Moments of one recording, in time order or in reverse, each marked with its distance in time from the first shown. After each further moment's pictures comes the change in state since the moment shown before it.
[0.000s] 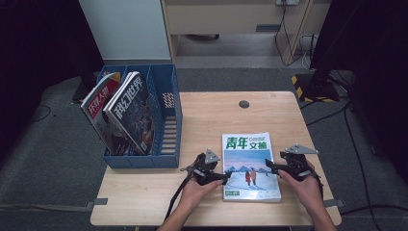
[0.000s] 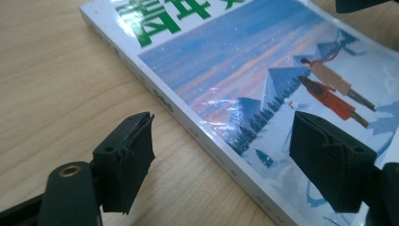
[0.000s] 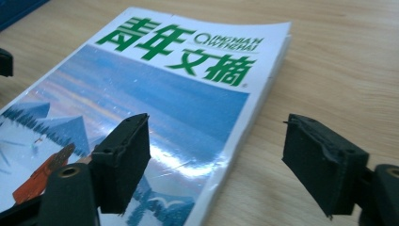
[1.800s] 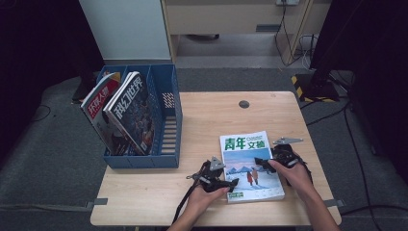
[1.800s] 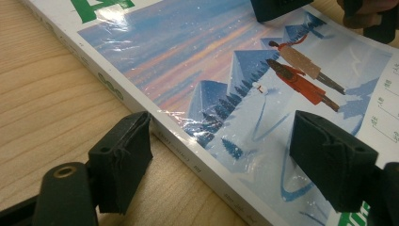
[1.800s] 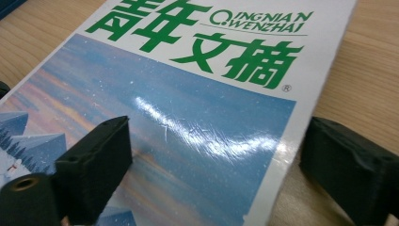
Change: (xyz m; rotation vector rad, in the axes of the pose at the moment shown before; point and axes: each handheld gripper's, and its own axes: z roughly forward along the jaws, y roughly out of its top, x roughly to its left) left arm -0.018 -0.012 0.010 -0.022 -0.054 -0.070; right arm -0.014 0.011 0.049 0.098 0.161 0.019
